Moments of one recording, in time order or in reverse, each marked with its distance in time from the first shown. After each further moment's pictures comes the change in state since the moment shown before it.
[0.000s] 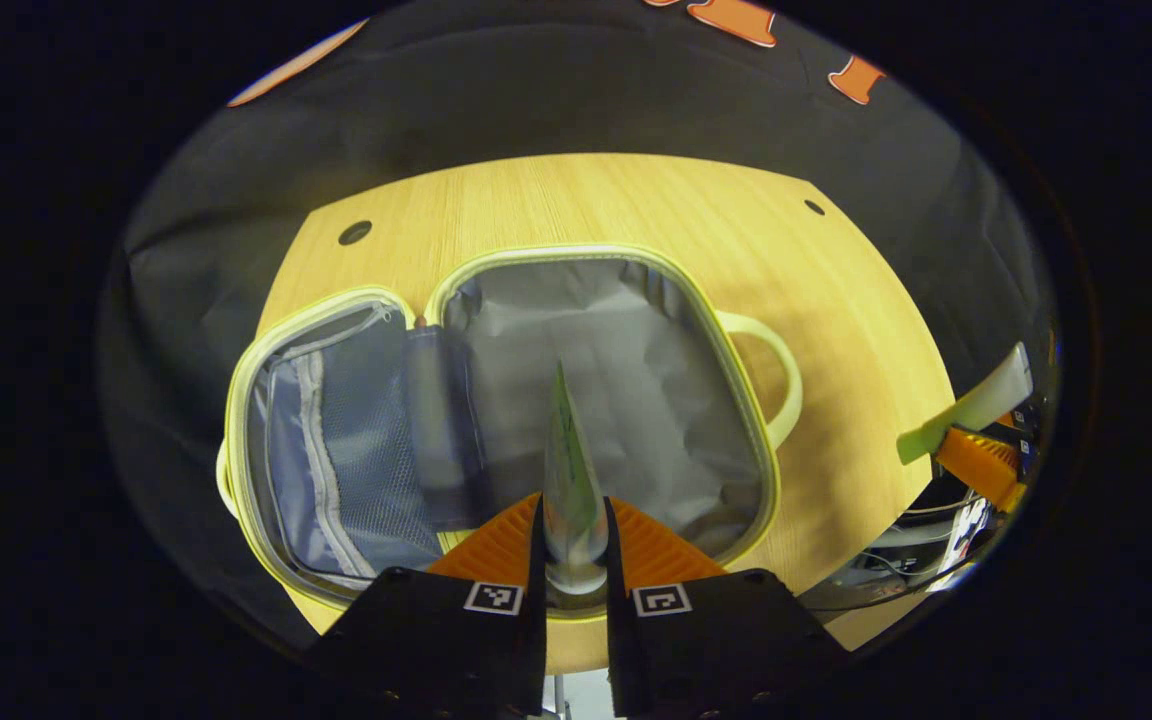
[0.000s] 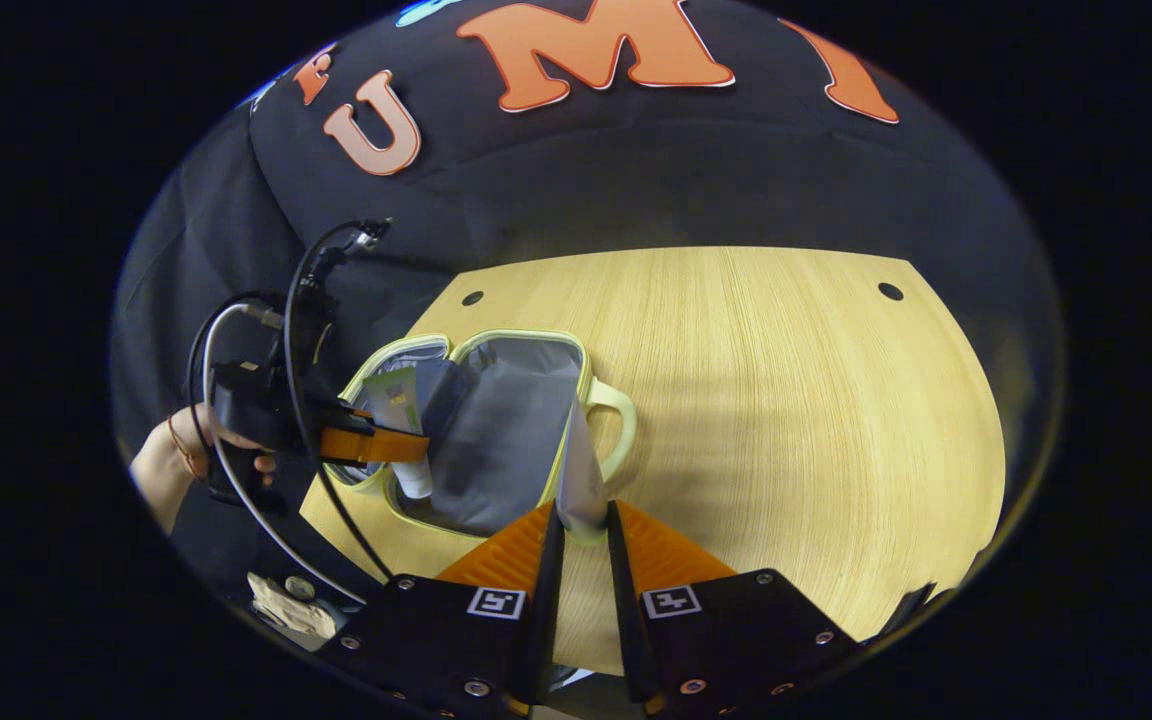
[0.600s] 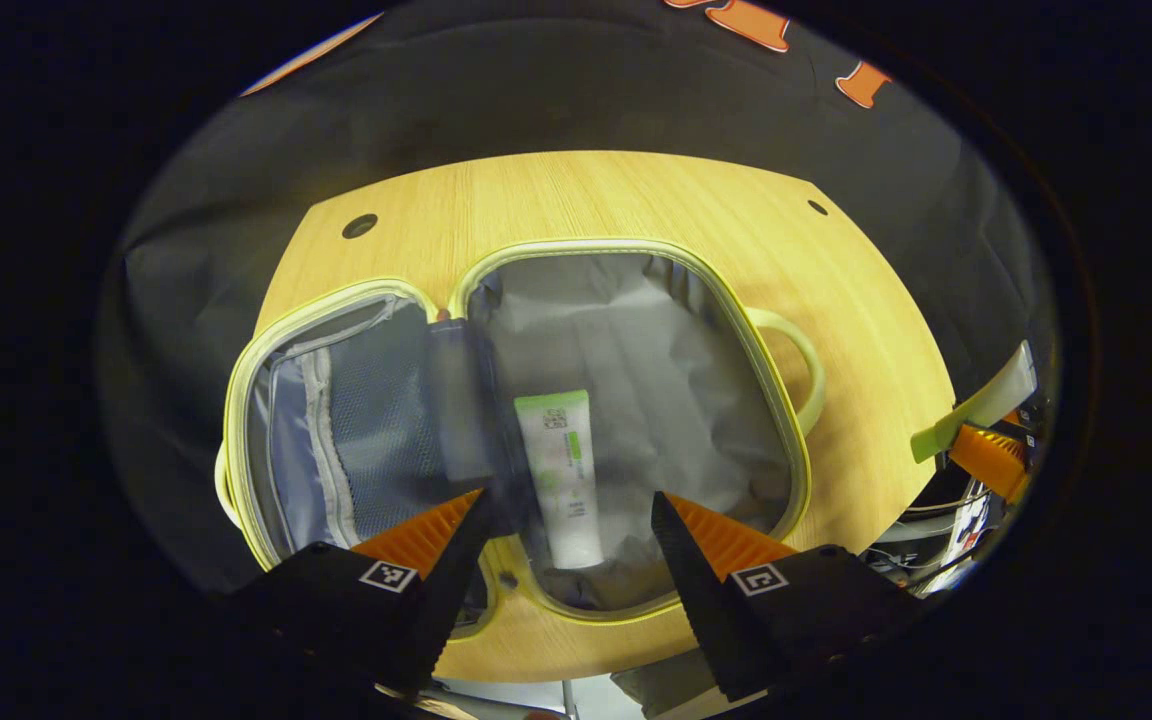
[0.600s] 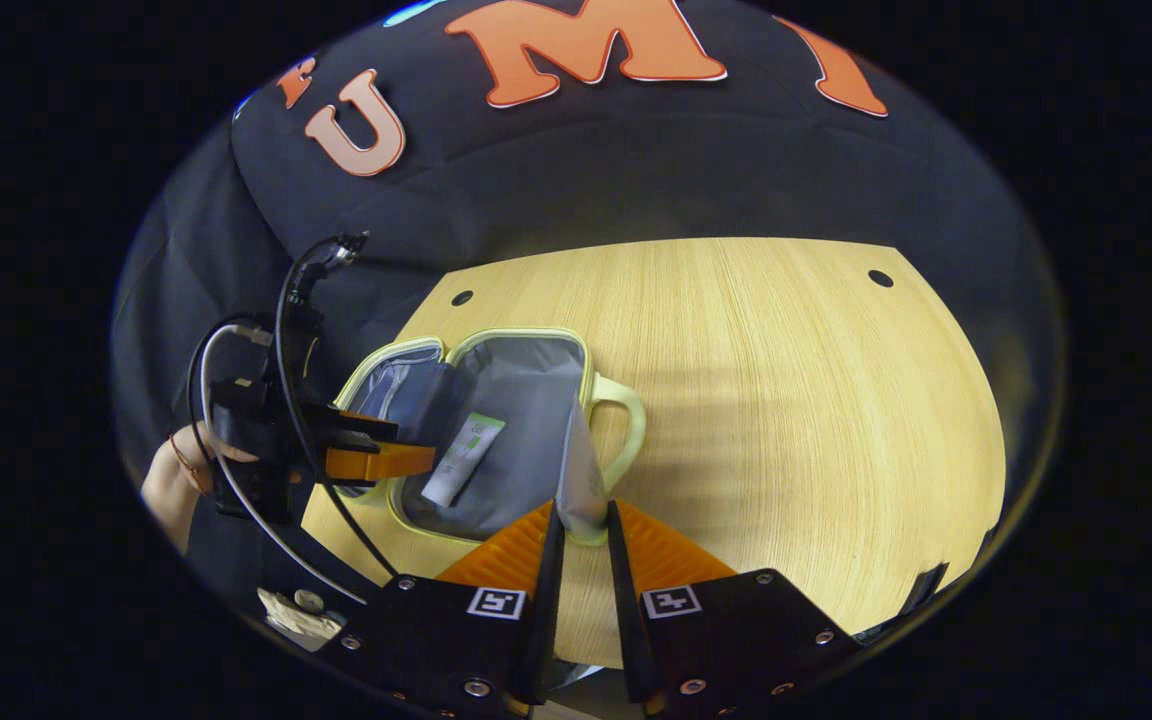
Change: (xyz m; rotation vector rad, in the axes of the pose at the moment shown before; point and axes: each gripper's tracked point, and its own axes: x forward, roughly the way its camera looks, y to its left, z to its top) left arm -0.012 0.030 -0.002 -0.003 -0.068 -0.004; right arm 0.004 0.018 0.006 0.035 0.008 -0.025
